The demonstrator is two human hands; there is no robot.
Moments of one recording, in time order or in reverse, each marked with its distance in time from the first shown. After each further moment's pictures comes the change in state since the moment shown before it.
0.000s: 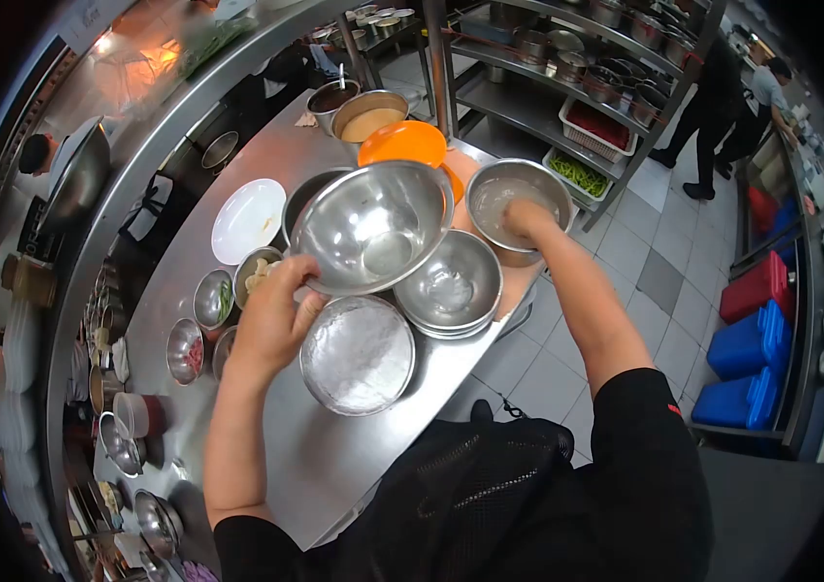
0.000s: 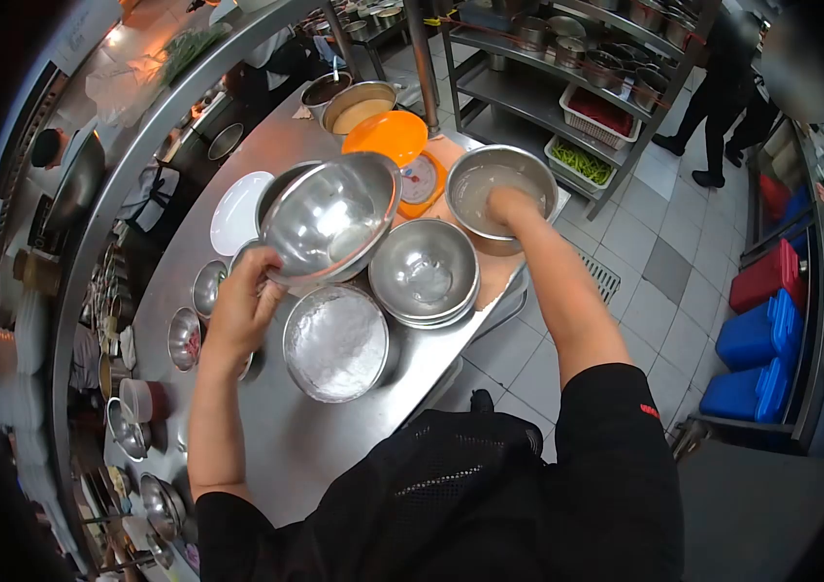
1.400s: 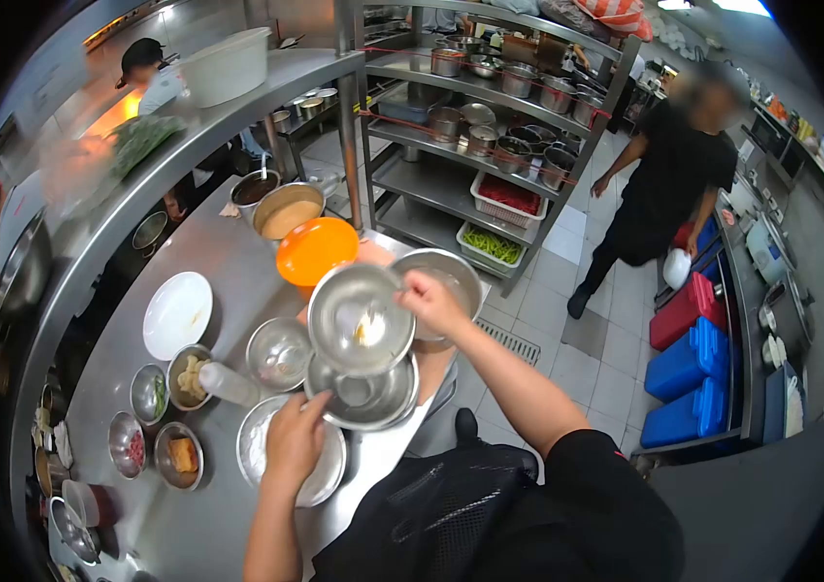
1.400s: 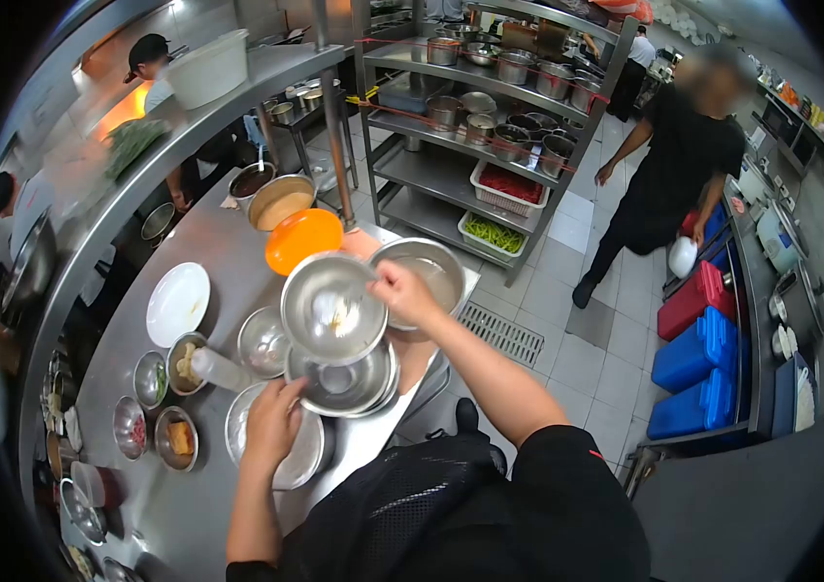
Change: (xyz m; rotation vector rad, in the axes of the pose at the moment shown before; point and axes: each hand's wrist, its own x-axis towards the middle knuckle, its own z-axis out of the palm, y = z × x) left_hand -0.018 0.004 0.111 0.074 0.000 0.015; right_hand -0.083 -0.044 -0.051 1.068 0.432 -0.502
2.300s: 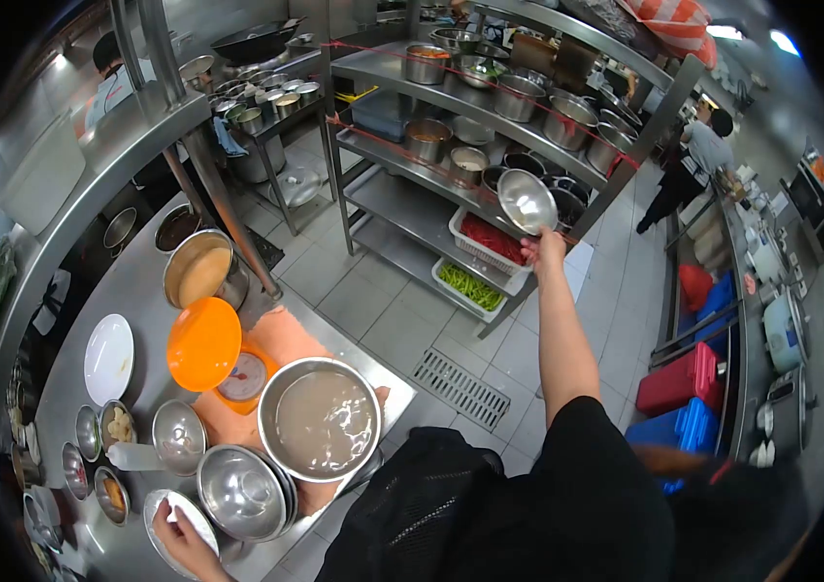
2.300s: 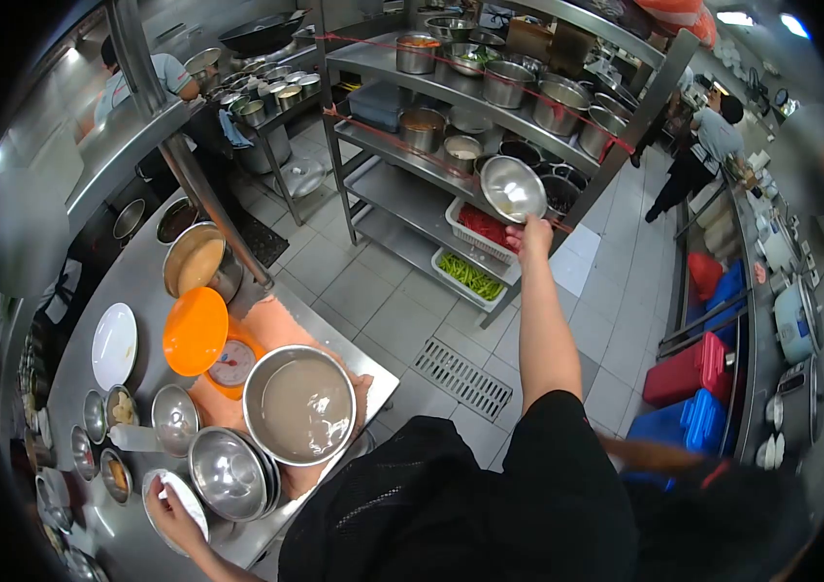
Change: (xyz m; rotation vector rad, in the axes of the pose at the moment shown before) left_hand 0.012 0.024 0.078 0.197 0.719 -0.860; right_hand 0.243 0.225 -0.417 0.367 0.739 0.418
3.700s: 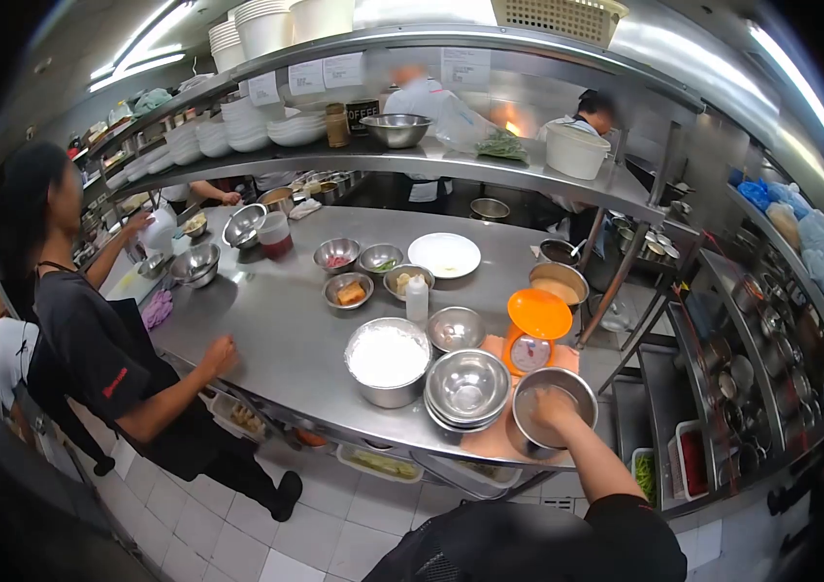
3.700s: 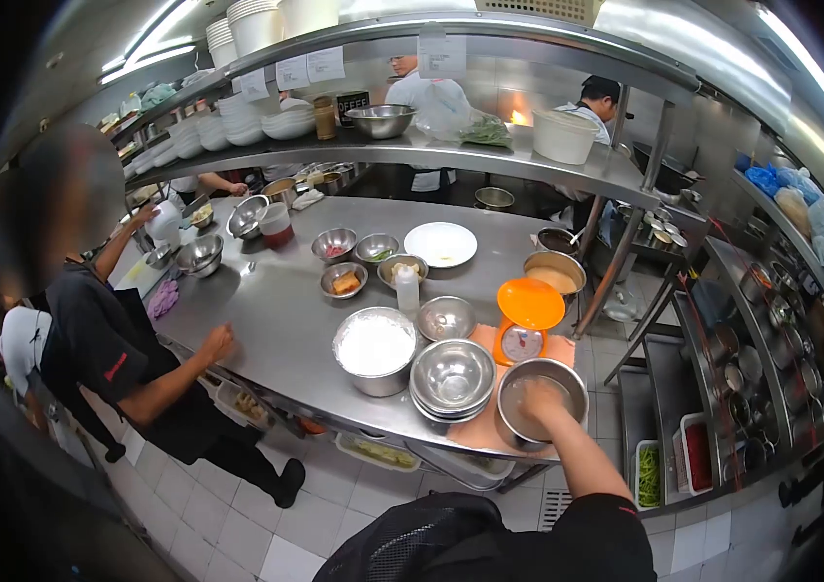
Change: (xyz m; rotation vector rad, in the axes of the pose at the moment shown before) left_hand -0.654 -0.152 0.029 0.033 -0.362 -1.402; right_hand -0.408 0.108 0.165 -1.511 -1.455 -1.192
